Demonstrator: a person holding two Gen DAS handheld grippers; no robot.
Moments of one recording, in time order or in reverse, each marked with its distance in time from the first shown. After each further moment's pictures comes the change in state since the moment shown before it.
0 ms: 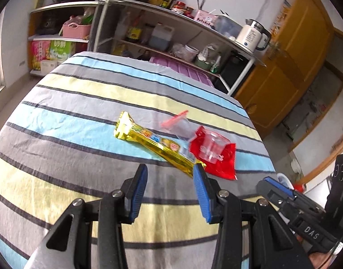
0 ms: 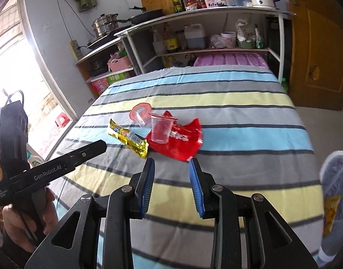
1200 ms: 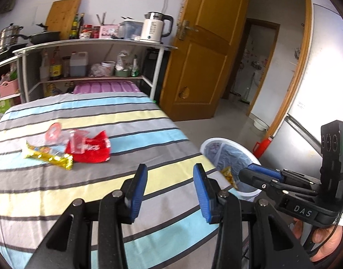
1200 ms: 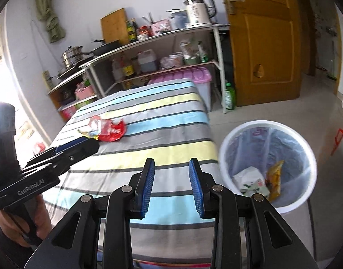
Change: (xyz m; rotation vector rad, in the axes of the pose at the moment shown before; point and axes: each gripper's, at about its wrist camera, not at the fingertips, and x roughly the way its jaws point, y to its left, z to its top) left arm -0.047 -0.165 -0.071 0.407 -0.058 -0.244; right arm -0.156 -0.082 -0.084 0.129 -0.167 -0.199
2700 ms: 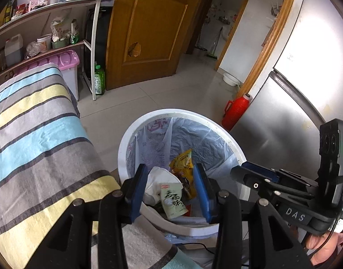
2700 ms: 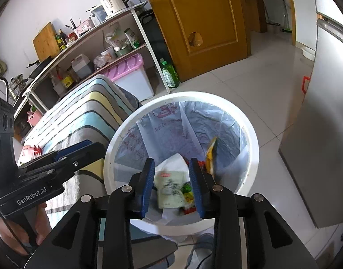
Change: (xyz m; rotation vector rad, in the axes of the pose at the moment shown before) left arm 0.184 -0.139 0.019 0.139 0.290 -0.220; right arm 0.026 -0.187 -0.009 0.312 0.089 -0.219
